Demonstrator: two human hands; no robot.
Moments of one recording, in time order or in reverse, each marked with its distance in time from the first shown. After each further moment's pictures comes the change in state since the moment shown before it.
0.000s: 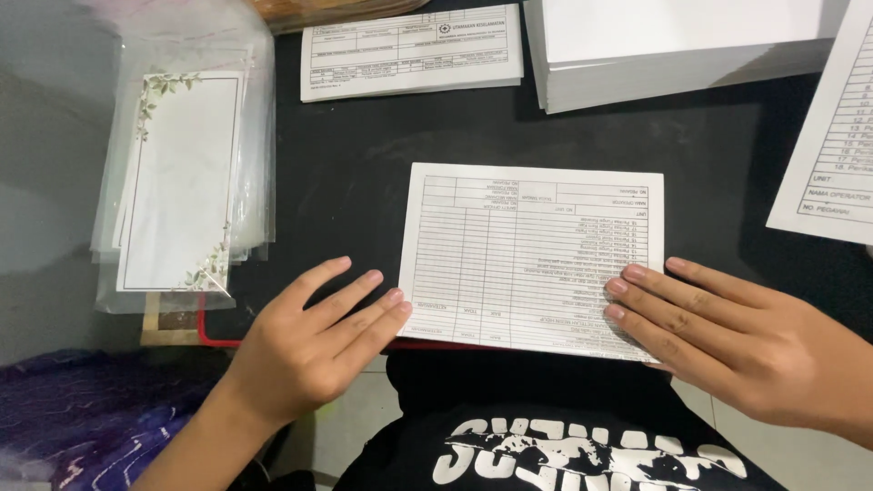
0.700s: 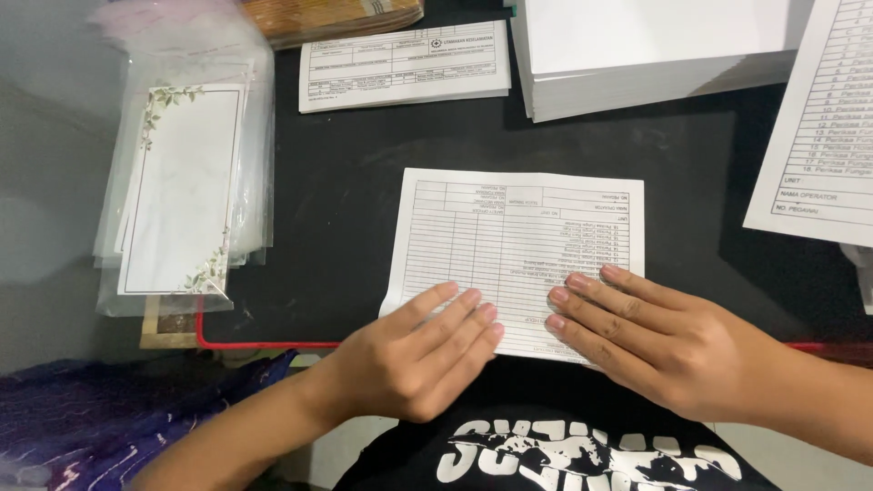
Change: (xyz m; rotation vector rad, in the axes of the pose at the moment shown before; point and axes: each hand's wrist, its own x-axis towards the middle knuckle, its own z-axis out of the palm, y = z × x) left_hand 0.040 0.030 0.030 -0.039 0.182 0.183; right_hand 0.026 -0.012 0.009 0.068 0.113 -0.010
